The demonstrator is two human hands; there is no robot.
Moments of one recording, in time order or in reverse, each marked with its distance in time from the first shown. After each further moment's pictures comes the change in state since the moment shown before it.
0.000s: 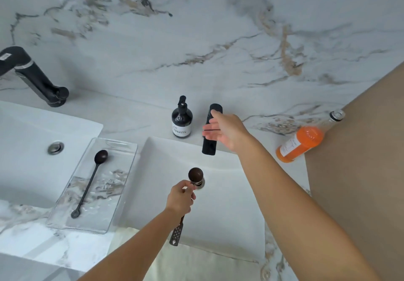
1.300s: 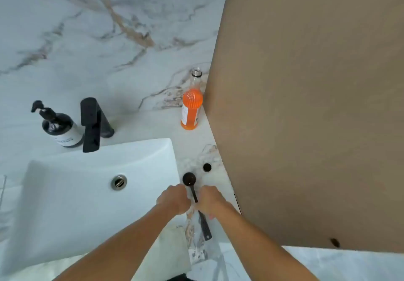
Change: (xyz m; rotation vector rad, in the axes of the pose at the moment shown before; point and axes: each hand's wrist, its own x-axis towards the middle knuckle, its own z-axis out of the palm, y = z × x) left_hand -0.084 -0.017 0.219 1.404 -0.365 0.277; right_hand -0.118 0.258 -0.217 -0.920 0.112 0.271
